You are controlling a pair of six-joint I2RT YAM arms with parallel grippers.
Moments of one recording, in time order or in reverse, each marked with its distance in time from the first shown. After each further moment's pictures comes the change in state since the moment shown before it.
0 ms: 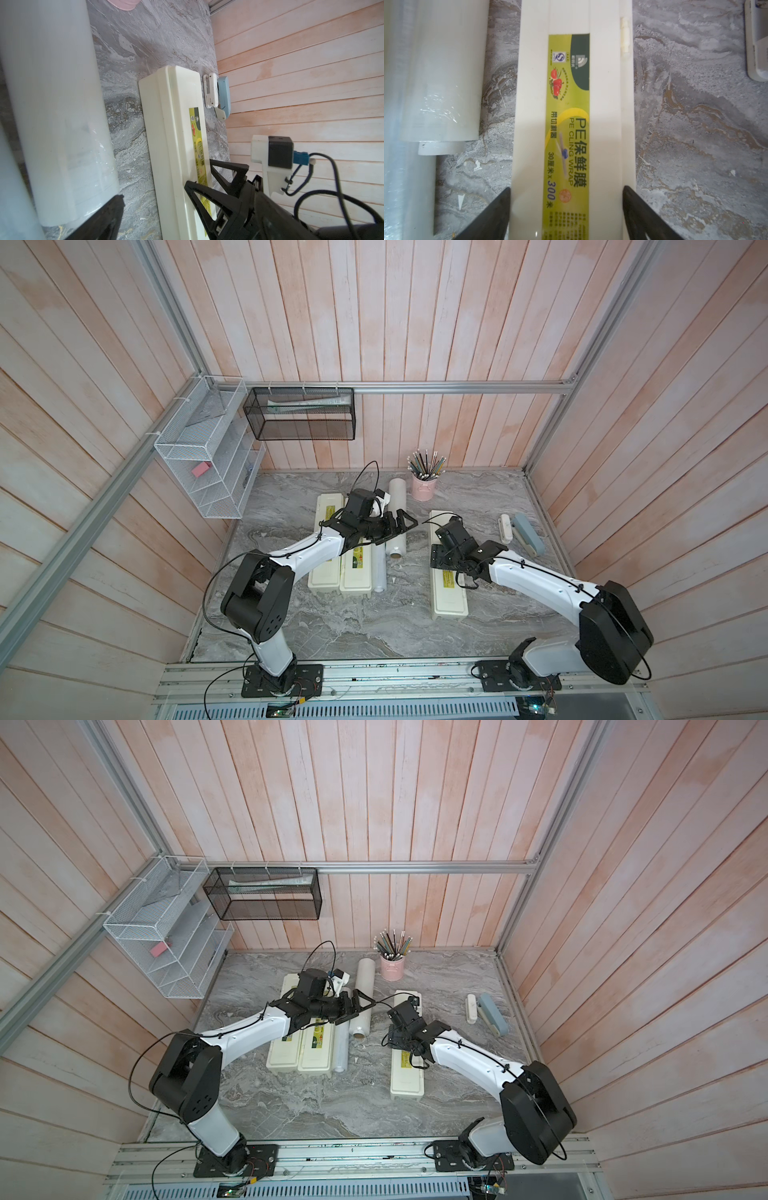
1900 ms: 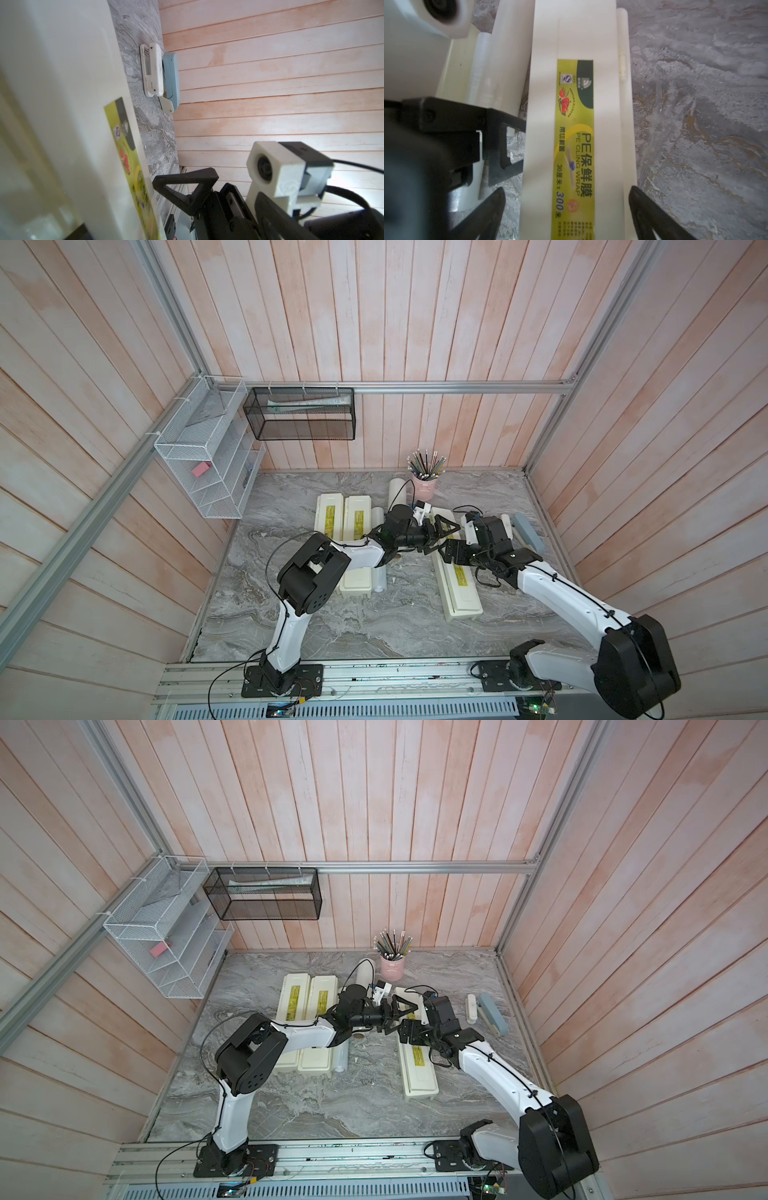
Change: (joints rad) left arm -0.215 0.362 0.108 0.641 0.067 -0.478; right arm -0.257 -0.193 -0.111 0.139 -0.388 -0.212
